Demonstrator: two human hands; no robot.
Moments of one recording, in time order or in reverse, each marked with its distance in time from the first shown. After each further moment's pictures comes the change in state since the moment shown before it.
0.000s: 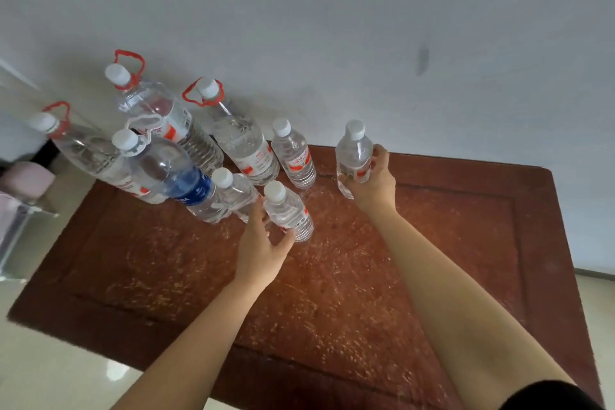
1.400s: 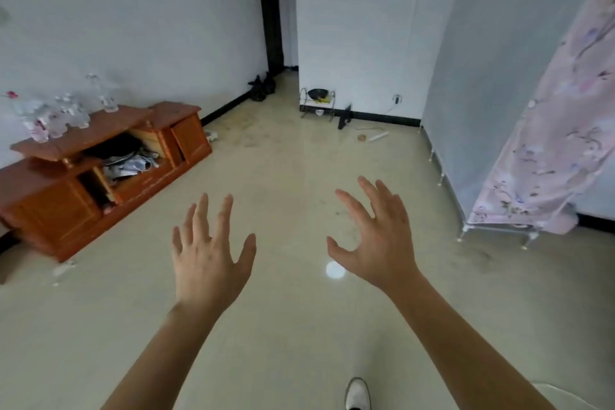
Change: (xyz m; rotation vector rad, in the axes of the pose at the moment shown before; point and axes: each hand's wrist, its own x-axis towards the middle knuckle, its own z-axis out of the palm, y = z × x) left_hand -0.841 -0.321 -0.615 0.802 1.341 -1.272; right_hand -0.963 -0.337 0.599 0.161 -1.001 -1.899
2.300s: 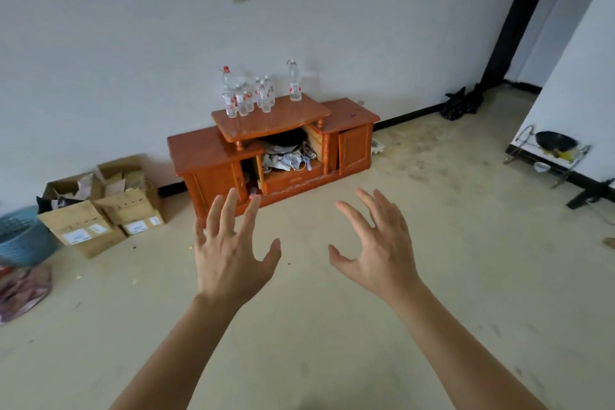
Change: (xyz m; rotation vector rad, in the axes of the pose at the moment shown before) left_hand 0.437 -0.335 0.152 0.329 0.141 -0.479; right_hand 0.486 -0.142 0.524 0.426 -0.184 -0.533
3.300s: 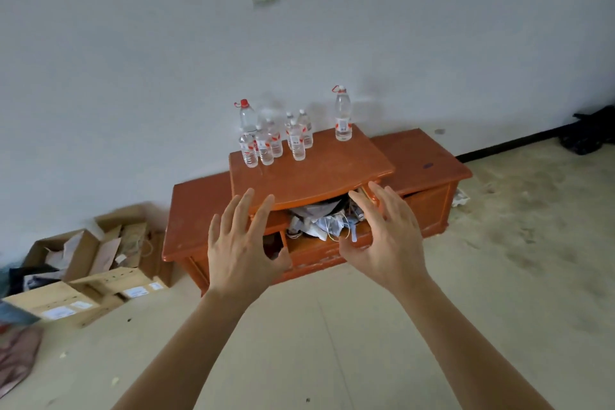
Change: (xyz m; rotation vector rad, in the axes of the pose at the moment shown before) left_hand 0.650 -0.057 0.316 0.091 0.002 -0.120; right_hand 0.586 0.310 0.407 0.232 -0.050 -0.021
